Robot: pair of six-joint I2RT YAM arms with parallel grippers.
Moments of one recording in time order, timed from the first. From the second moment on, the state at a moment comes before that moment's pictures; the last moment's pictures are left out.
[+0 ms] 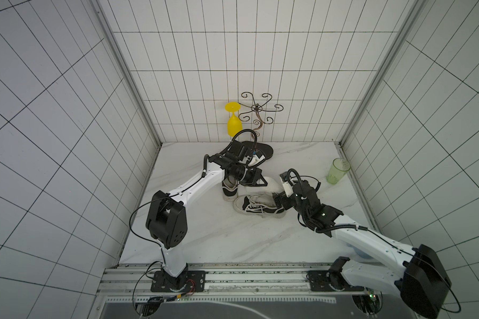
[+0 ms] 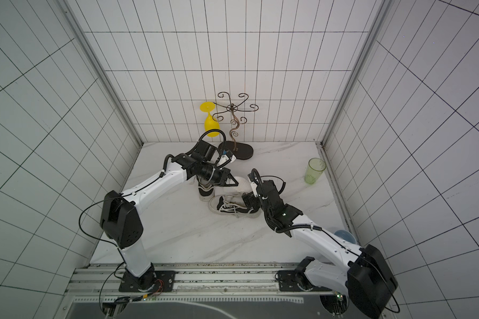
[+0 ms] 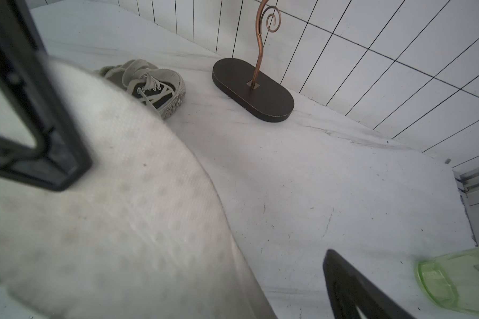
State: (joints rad) left arm -0.58 1.80 1.60 -0.78 0.79 -0.28; right arm 0.67 1.11 0.69 -0.05 0.29 -0.07
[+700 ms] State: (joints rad) left arm -0.59 1.68 1.50 -0.74 0.79 -0.07; right arm 0.61 1.15 0.69 -0.18 -0.03 -0.12
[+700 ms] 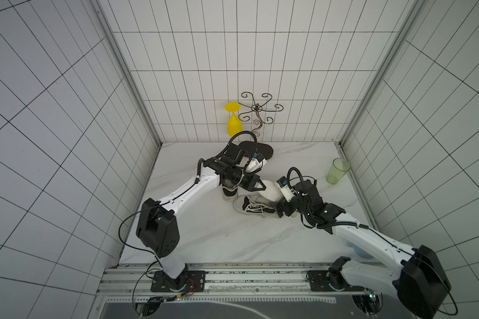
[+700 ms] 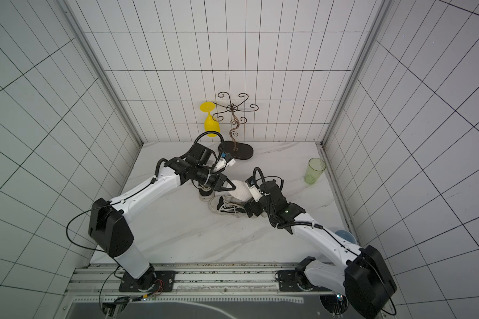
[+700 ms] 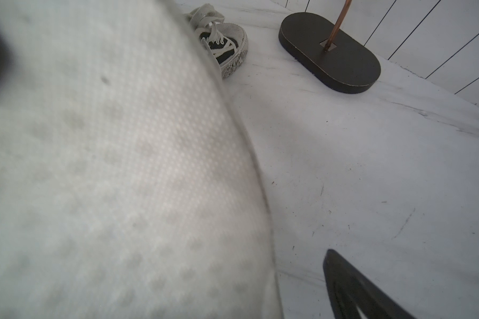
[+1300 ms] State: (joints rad) left arm -0.60 1.69 1.50 -0.73 0.76 0.04; right arm 0.60 1.14 0.73 -0.19 -0.16 -0.12
